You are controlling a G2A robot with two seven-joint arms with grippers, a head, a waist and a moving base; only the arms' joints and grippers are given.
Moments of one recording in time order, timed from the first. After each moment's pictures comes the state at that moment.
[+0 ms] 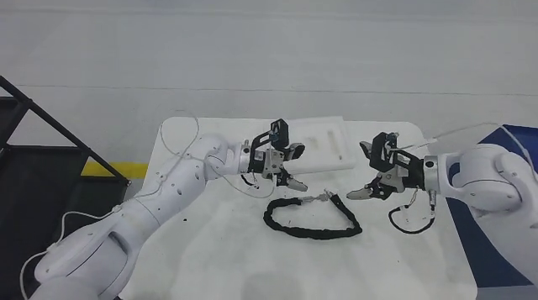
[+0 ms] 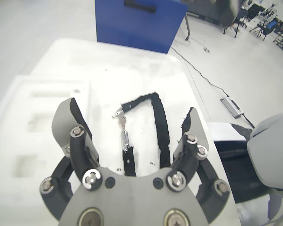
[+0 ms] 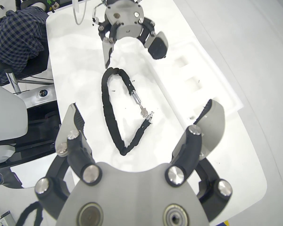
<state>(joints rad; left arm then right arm) 0.66 -1.11 -0.56 -1.12 0.73 -1.01 -0.04 -1.03 -0.71 1.09 -1.75 -0.45 -0.83 0.74</state>
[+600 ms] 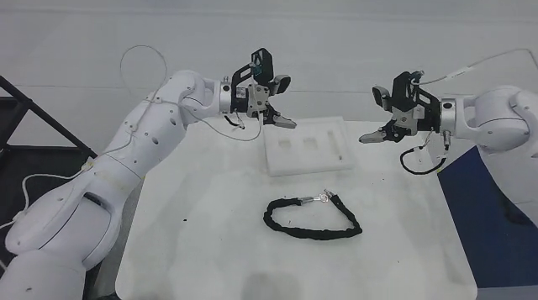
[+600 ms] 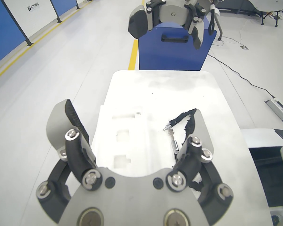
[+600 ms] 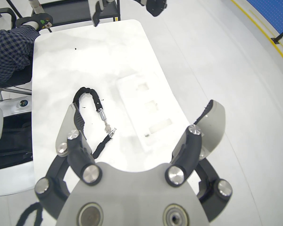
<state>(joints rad) 0.33 -1.08 -0.50 -1.02 0.63 -1.01 -0.10 -0.59 -0.80 0.90 -1.34 -0.42 -1.01 0.63</state>
